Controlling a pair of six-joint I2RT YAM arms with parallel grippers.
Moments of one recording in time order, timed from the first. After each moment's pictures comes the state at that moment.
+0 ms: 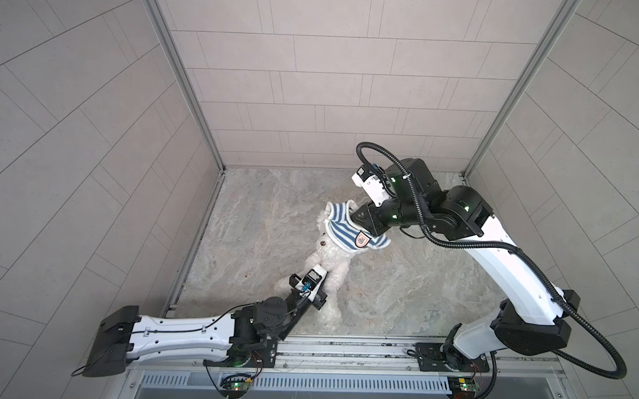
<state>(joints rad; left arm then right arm) -1.38 0.72 0.26 0.52 -0.74 0.22 0.78 1.51 1.99 -1.20 -0.17 0.23</state>
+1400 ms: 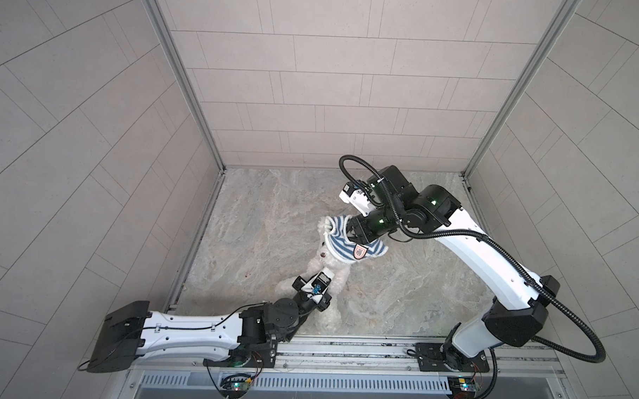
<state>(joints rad) -1.38 0.82 0.26 0.52 -0.79 0.24 0.75 1.56 1.85 -1.21 -0.41 0.27</state>
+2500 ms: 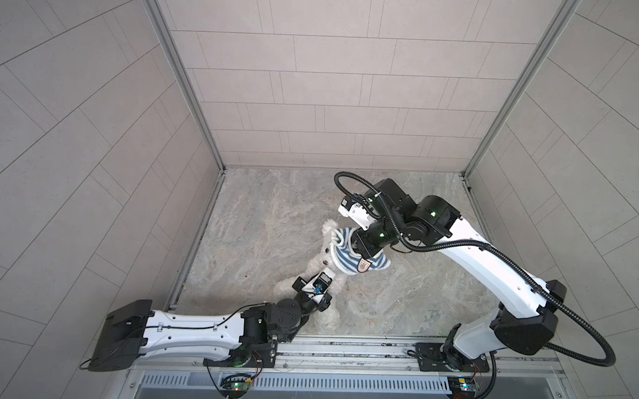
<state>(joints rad) -1.39 0.83 0.26 0.51 -0.81 0.23 0.83 1.51 1.76 -1.21 -0.32 0.22</state>
